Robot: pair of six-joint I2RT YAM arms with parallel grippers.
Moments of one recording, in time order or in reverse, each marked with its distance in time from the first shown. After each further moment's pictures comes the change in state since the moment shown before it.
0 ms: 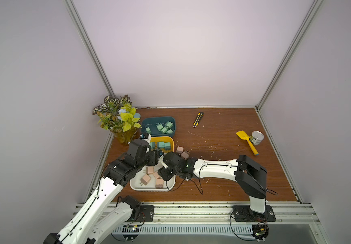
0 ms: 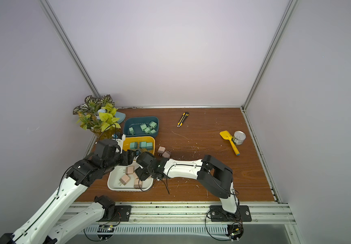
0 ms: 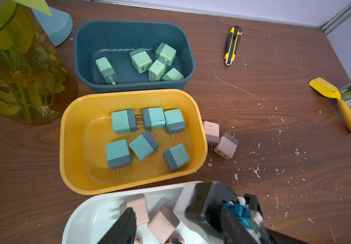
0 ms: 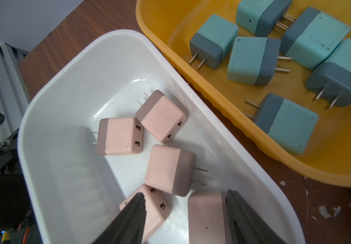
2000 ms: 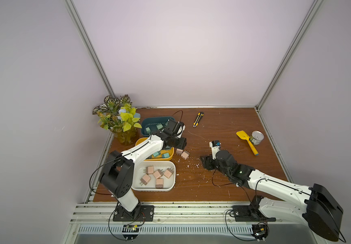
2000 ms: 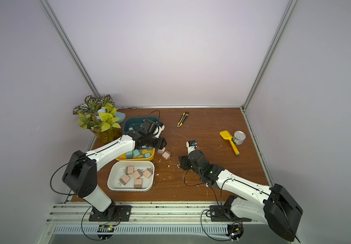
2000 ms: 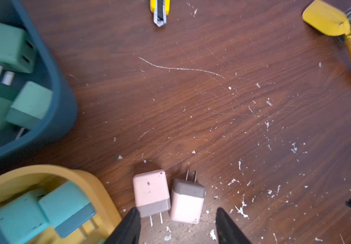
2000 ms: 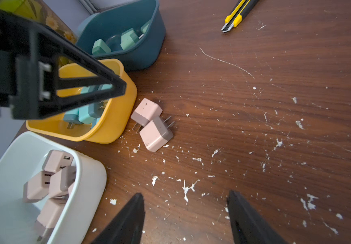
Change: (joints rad) left arm -0.085 0.887 0.330 0.323 0.258 0.185; right arm -0.357 -0.778 -0.725 0.141 0.164 0.228
